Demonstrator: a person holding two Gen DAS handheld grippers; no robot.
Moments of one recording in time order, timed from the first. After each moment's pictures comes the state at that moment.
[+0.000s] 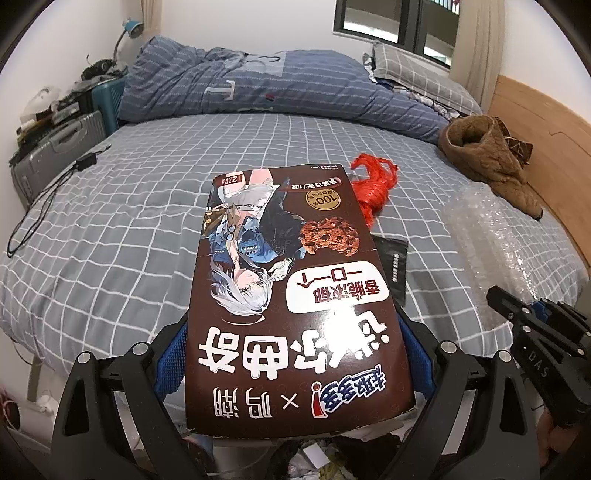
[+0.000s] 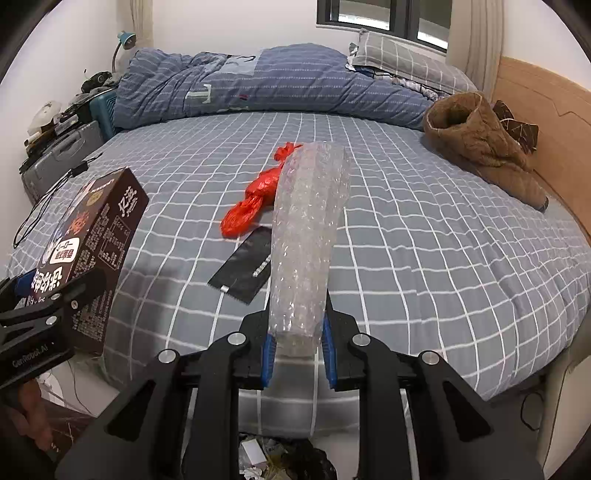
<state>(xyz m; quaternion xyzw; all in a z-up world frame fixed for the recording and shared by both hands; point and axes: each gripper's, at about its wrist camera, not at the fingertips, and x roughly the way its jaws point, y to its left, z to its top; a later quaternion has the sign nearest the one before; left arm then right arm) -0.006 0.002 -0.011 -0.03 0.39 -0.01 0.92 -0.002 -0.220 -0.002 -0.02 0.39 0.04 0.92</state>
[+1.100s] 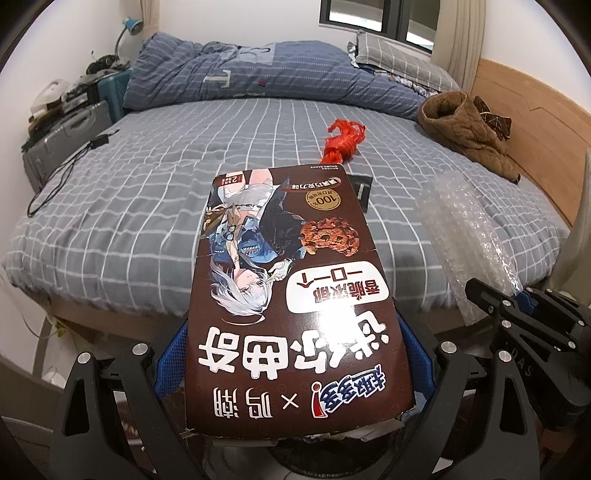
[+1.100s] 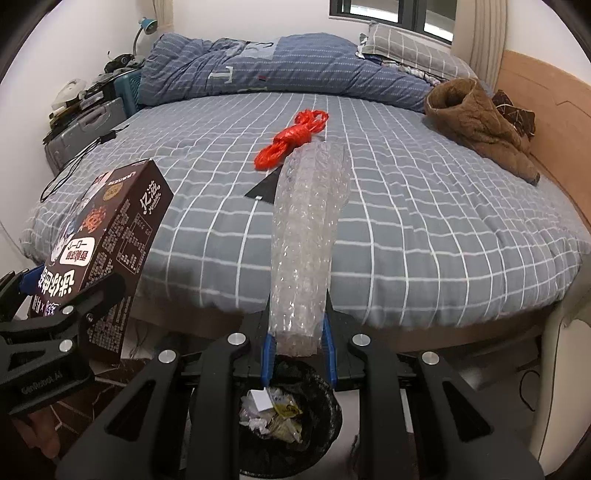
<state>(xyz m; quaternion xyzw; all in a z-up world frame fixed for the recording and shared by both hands) -0.135 -0.019 -0.021 -0.02 0.41 -0.02 0.91 -0.125 -0.216 -0.009 -0.03 0.42 0.07 0.91</state>
